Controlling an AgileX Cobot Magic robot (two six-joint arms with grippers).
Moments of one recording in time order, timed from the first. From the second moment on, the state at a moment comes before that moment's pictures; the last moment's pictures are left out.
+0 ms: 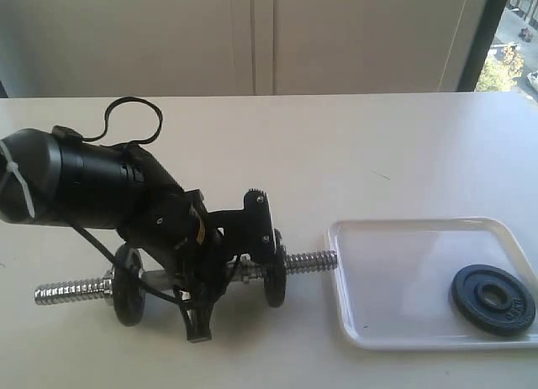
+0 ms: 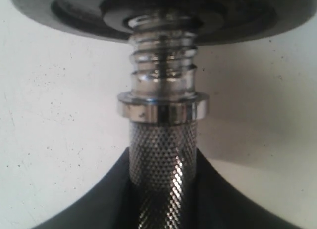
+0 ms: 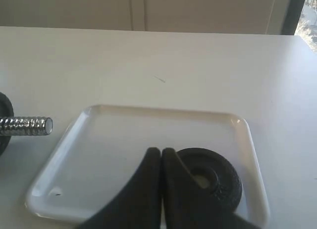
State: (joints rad) left arm -0.81 1.79 -1.02 0.17 0.47 0.56; right arm 0.19 0.01 0.00 -0.04 0.34 0.04
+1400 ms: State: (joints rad) left arm -0.81 1.75 -1.01 0.17 0.47 0.55; right arm 0.19 1.48 -0.94 0.04 1.00 -0.17
